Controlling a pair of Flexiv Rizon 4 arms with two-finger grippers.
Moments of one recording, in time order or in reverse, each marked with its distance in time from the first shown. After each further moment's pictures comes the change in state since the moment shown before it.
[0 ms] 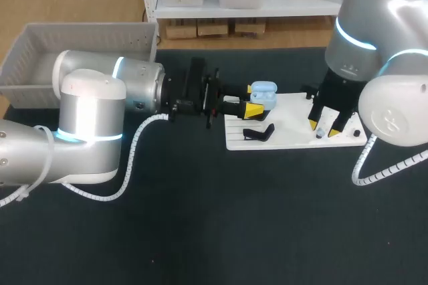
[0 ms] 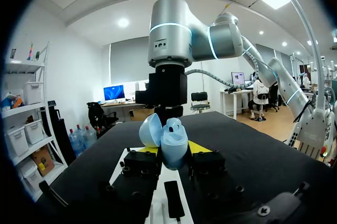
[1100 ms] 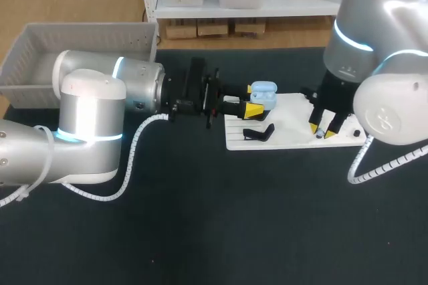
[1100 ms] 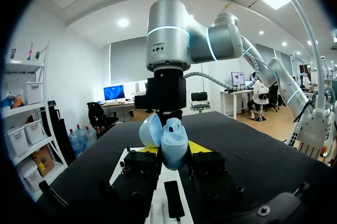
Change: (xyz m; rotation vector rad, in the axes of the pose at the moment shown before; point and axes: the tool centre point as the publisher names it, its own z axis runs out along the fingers) left arm 0.000 0.000 0.000 0.000 0.000 0.000; right arm 0.002 0.002 0.008 0.002 0.021 -0.003
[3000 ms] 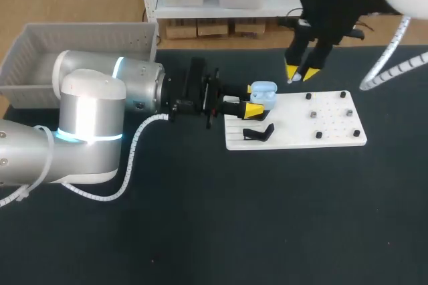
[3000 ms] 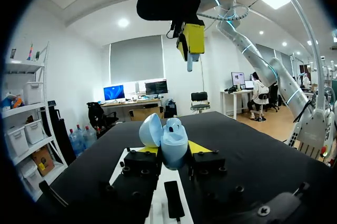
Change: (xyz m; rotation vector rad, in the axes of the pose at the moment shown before) left arm 0.000 0.000 0.000 0.000 0.000 0.000; right arm 0.072 0.070 -0.193 -0.168 0.114 -0.545
